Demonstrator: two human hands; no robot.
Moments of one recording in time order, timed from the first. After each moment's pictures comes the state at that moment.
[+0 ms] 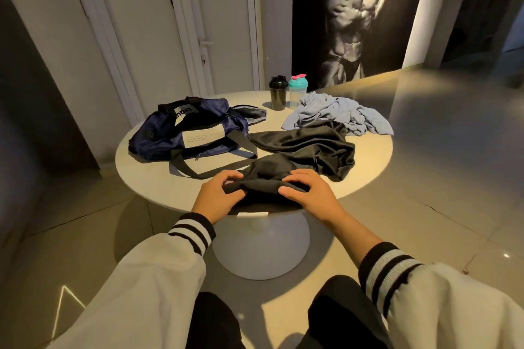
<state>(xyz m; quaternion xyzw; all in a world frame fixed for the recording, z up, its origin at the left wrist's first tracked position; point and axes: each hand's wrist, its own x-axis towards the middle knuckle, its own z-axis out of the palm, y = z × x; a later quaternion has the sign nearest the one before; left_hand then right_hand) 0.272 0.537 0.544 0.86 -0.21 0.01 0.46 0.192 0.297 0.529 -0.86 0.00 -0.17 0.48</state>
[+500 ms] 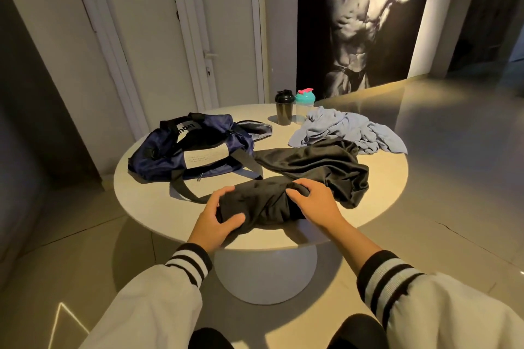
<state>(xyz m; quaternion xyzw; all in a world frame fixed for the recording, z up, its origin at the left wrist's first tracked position) 0.312 0.547 0.520 0.80 -0.20 -0.02 0.56 0.256 0.294 0.545 -0.86 0.04 -0.21 0.45</state>
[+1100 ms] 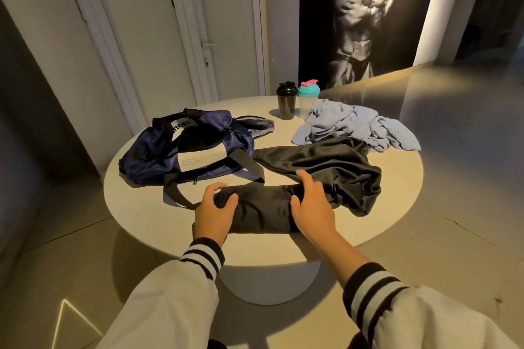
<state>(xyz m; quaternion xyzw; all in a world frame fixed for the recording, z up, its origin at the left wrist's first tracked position) 0.364 0.511 0.512 0.81 -0.03 0.07 0.58 0.301 0.307 0.515 -0.89 0.18 -0.21 0.36</state>
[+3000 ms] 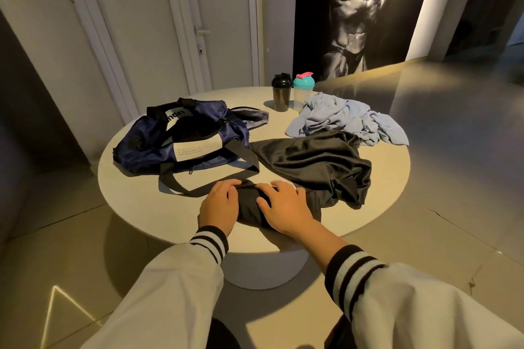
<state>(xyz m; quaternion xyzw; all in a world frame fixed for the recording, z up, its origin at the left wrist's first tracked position) 0.361 0.496 0.505 0.89 -0.08 0.09 0.44 0.299 0.338 0.524 -0.98 0.03 -0.08 0.16</state>
